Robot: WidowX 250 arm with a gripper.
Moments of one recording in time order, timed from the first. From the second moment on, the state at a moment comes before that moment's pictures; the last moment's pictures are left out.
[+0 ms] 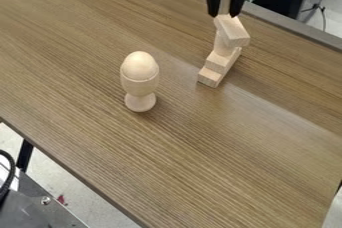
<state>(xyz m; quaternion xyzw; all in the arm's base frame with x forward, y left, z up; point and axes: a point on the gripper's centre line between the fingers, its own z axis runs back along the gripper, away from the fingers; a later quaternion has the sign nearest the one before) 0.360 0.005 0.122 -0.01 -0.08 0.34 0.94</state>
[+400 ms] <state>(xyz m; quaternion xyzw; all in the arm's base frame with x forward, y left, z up) 0.361 -0.002 0.111 -0.05 -0.05 0.32 0.95</state>
